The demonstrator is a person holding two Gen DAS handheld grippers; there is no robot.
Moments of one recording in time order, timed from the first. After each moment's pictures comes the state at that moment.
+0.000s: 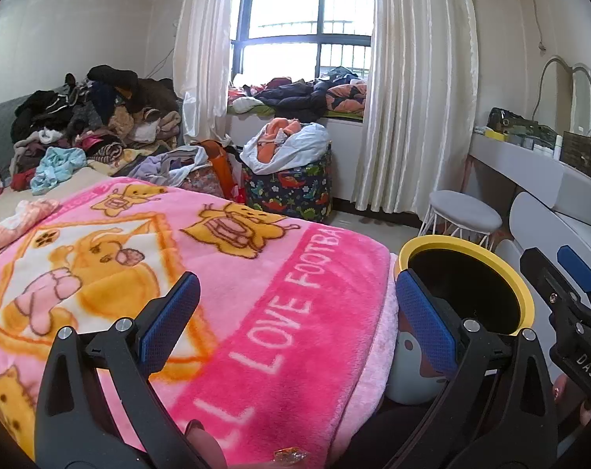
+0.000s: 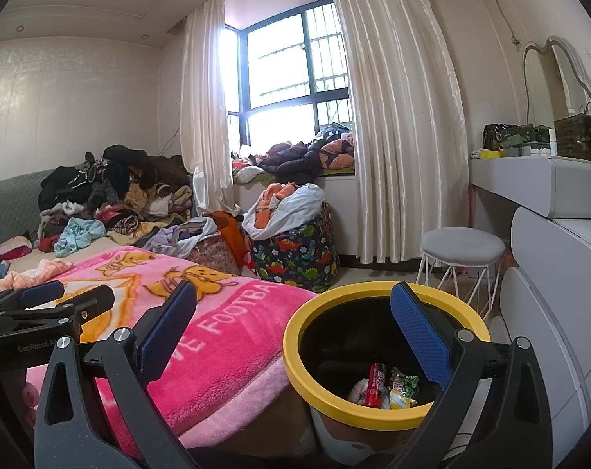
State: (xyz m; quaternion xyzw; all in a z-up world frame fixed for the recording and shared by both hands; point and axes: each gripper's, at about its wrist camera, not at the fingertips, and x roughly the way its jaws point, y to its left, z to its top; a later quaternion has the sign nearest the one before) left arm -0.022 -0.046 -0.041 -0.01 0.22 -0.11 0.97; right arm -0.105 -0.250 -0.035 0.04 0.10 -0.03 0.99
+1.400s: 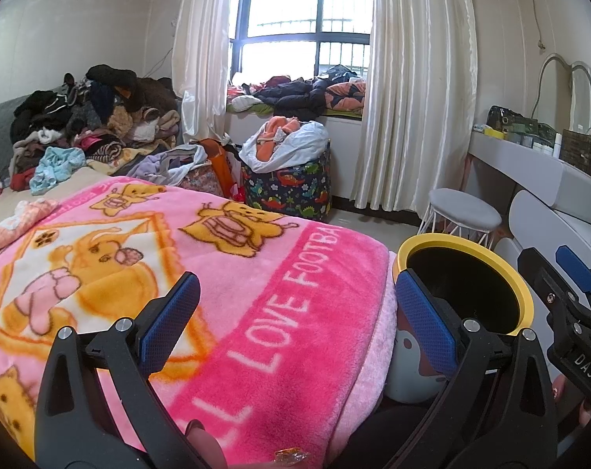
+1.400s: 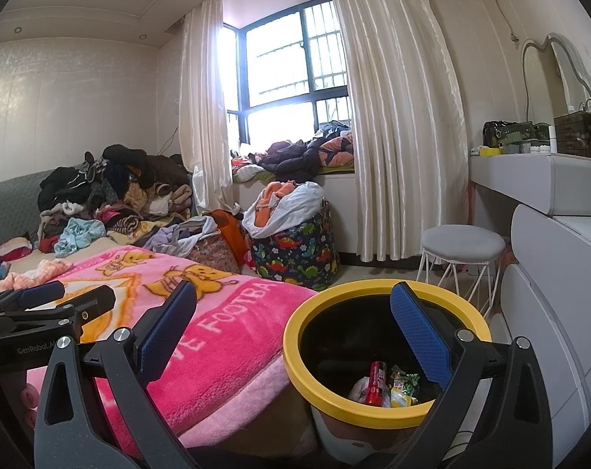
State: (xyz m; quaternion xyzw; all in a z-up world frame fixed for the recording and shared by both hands) left arm -0.023 -0.049 -0.041 -0.01 0.22 -0.11 0.97; right arm -0.107 -0.250 -0.035 0.04 0.10 -0.04 0.99
